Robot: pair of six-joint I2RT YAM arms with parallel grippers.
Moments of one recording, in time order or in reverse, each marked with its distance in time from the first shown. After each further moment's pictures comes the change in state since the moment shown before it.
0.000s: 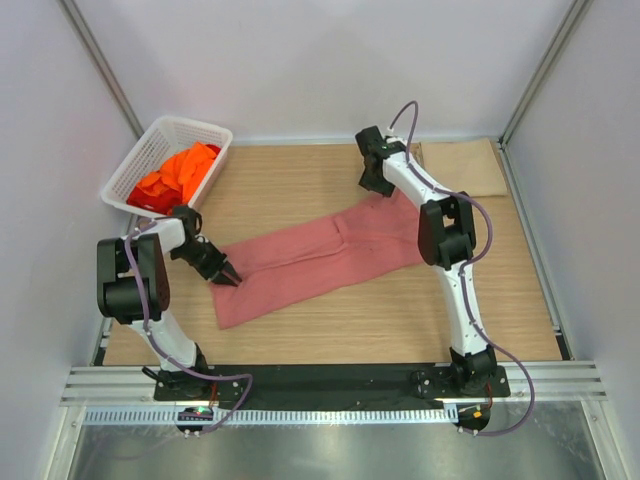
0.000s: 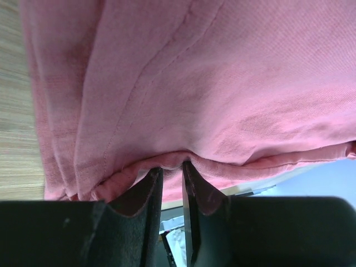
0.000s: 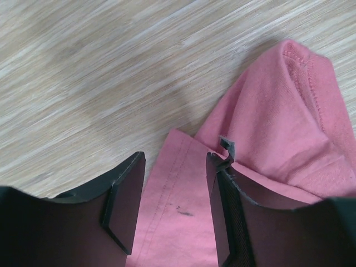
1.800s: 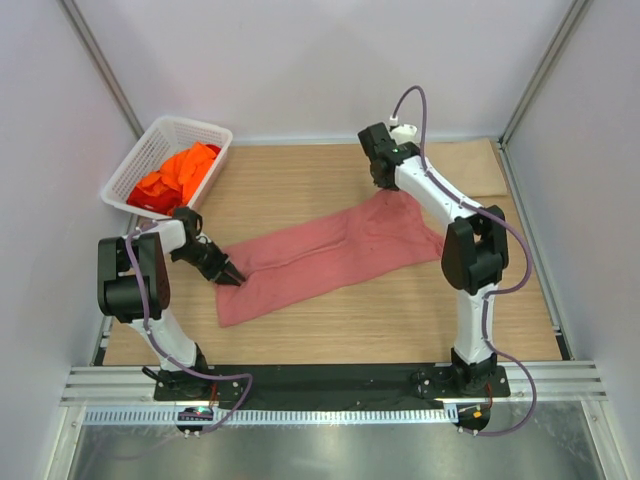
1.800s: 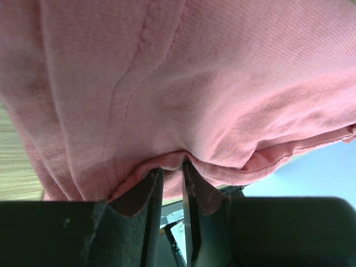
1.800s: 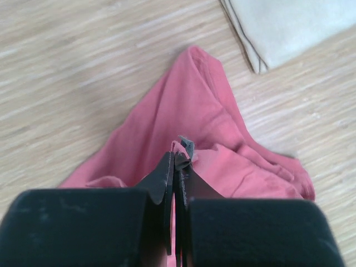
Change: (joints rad) left arm 0.000 0.011 -0.016 0.033 0.070 0.026; right arm 0.067 -0.347 -0.281 0.036 0.227 -0.162
